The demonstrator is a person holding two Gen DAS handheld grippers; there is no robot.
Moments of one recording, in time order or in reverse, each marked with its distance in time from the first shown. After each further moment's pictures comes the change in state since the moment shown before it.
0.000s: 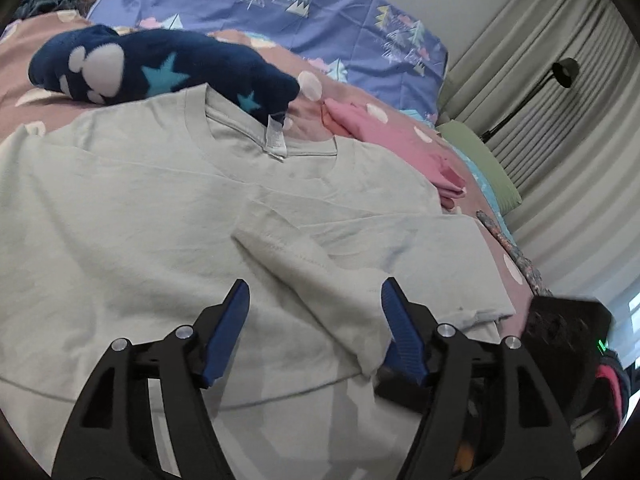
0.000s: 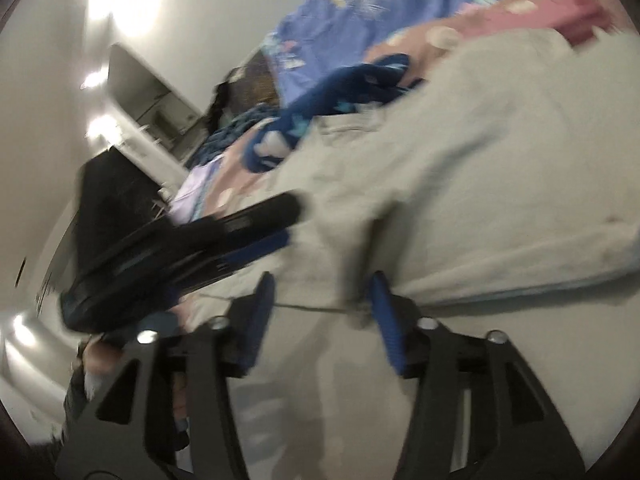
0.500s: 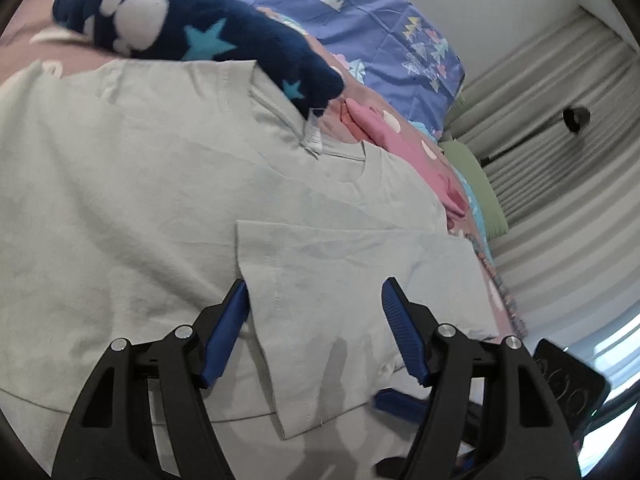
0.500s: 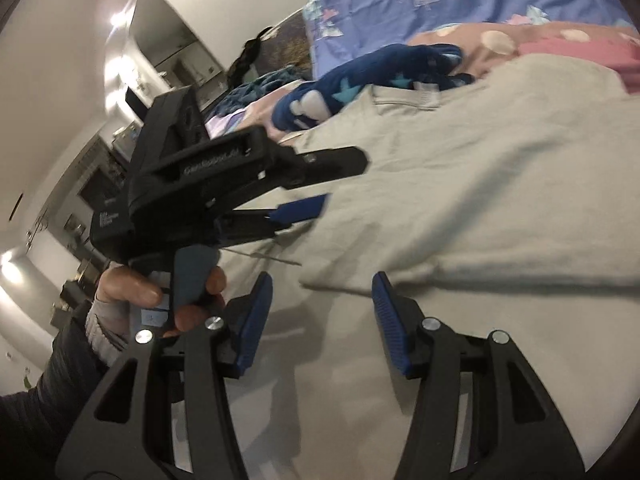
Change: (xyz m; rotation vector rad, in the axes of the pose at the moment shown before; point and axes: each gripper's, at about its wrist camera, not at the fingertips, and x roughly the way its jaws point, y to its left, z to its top) left arm 0.005 0.035 0.001 -0.125 0.026 -0.070; right arm 0.008 0.027 -0.010 -0.134 0.103 -0.051
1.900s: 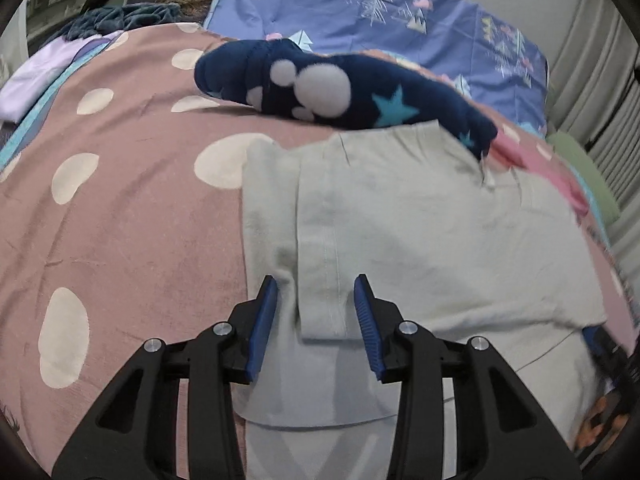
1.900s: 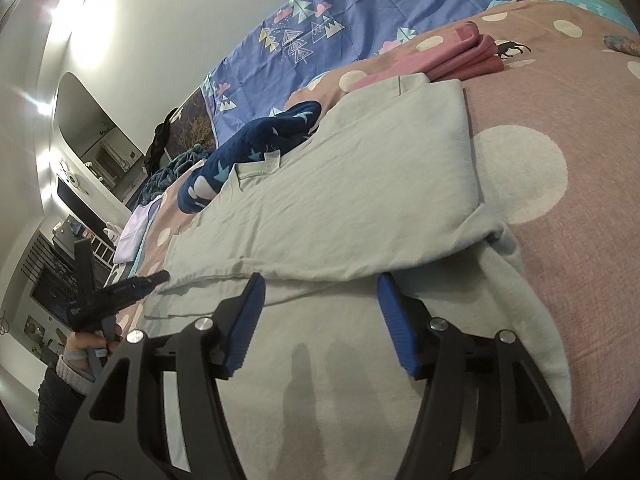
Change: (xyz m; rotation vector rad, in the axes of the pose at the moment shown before) left arm -0.084 0.087 0.015 0.125 -0.090 0.500; right arm -0.070 -0.074 -0.022 0.244 -0.230 -0.224
